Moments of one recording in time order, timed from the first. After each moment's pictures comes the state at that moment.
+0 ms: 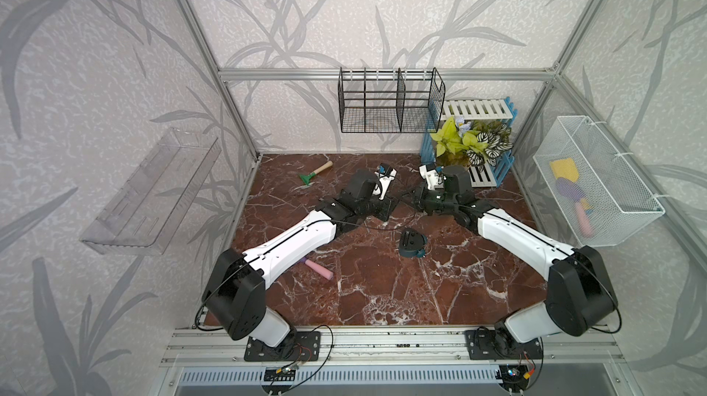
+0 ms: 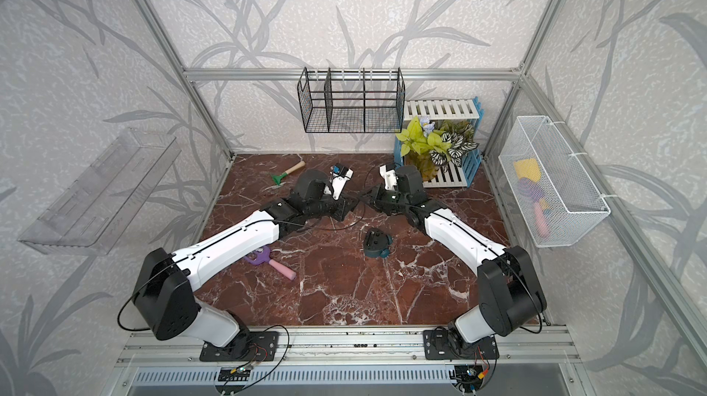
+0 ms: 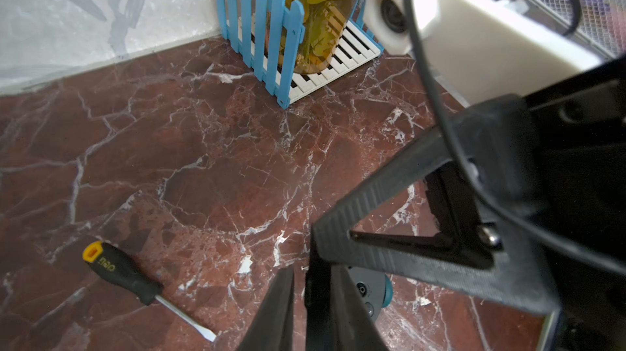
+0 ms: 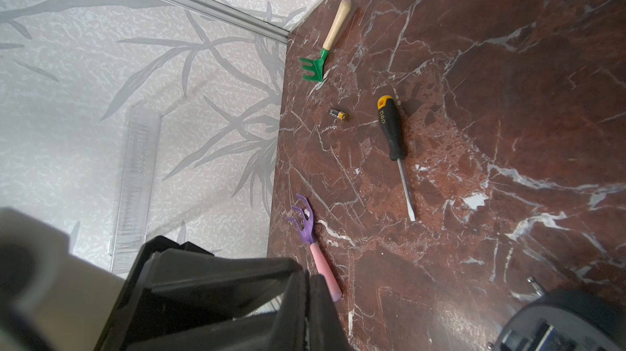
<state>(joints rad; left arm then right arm) -0.66 1.52 1.21 -0.27 0.16 -0.19 0.45 1.51 1.05 -0.02 -0.60 0.96</state>
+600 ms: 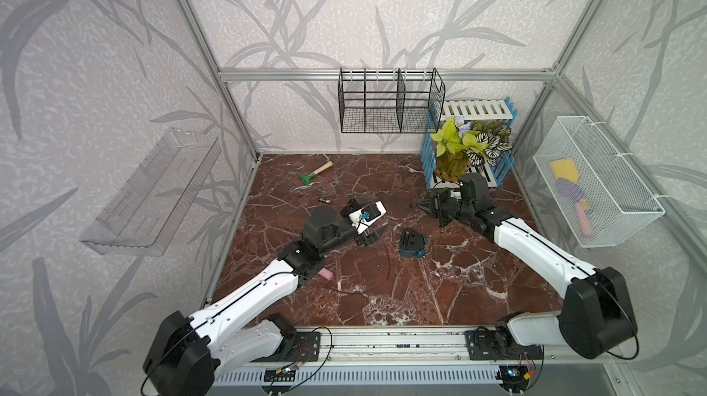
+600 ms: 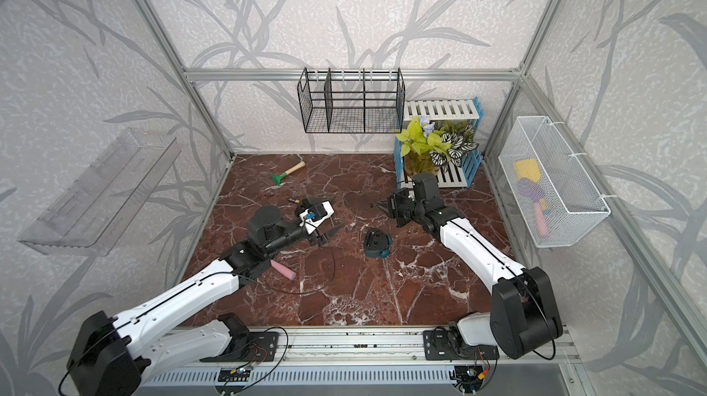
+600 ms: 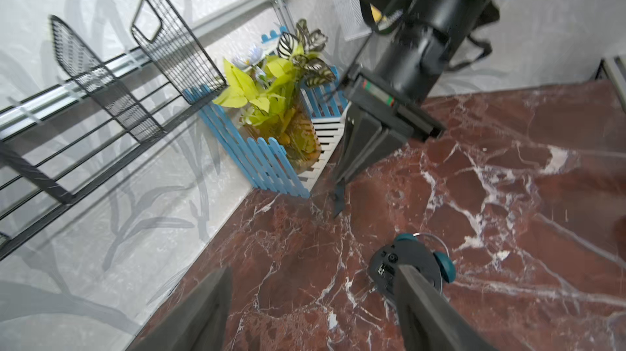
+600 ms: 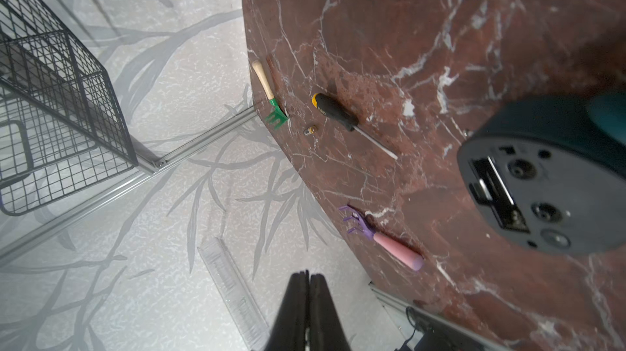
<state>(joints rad) -0.65 1.11 0.70 0.22 0.29 0.51 0.36 1.36 0.95 -0.20 -0.53 1.71</state>
